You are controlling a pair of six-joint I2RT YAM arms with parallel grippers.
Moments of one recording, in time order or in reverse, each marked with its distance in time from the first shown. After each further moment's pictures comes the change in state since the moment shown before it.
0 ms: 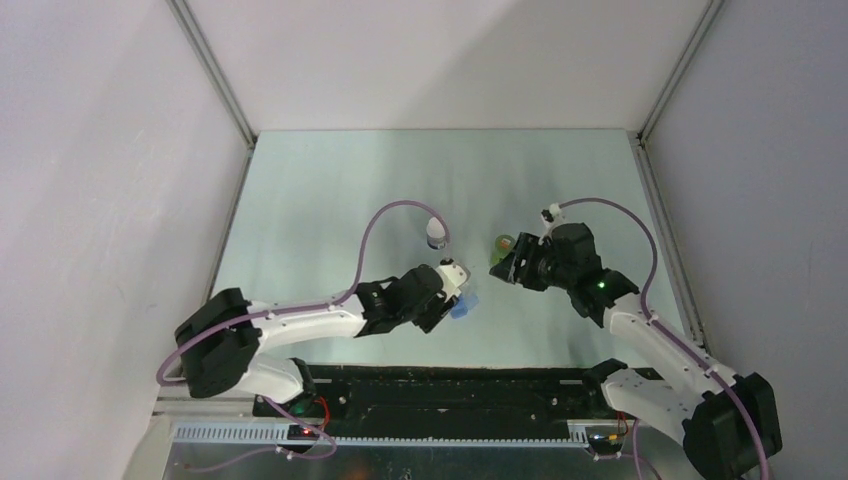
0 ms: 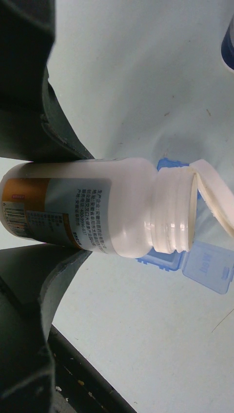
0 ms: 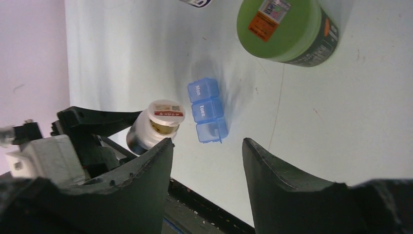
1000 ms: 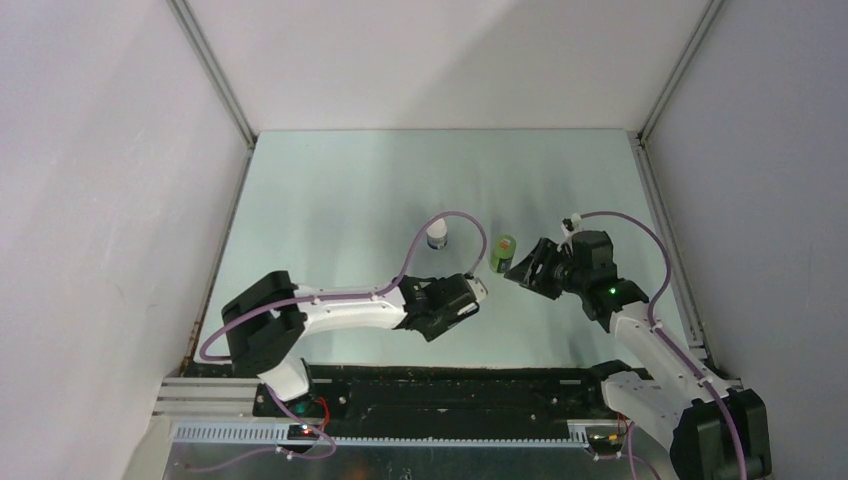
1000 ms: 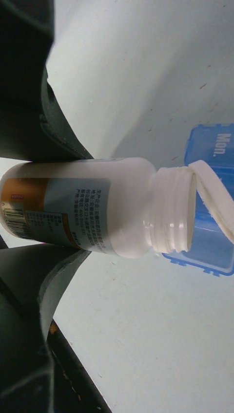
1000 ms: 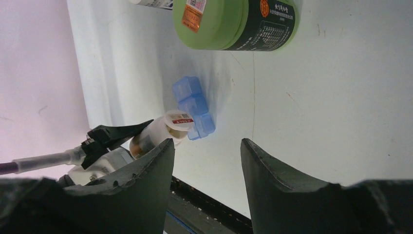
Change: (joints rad) left arm -0.096 0.248 0.264 -0.383 -0.115 0.018; right arm -0.185 -0.063 -0.097 -0.016 -0.129 0.053
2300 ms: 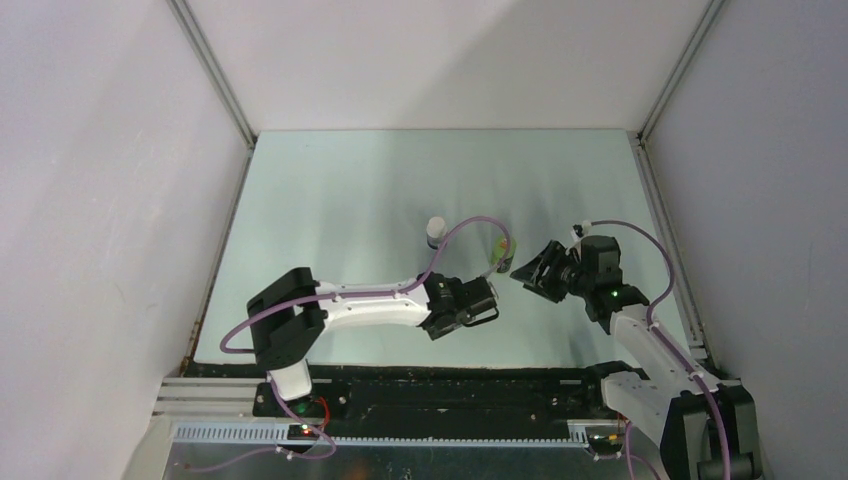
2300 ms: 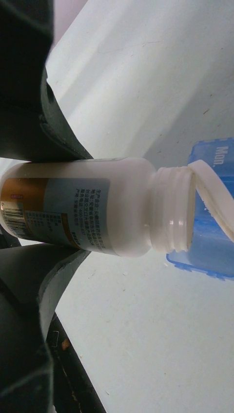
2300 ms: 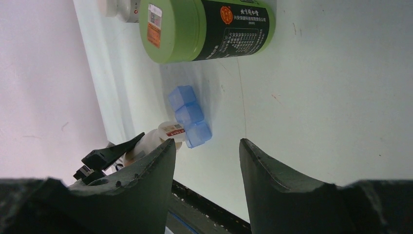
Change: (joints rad) left arm -0.064 0.126 0.198 -0.241 -0.125 0.014; right arm -0.100 0.020 -0.074 0.091 -0.071 0.066
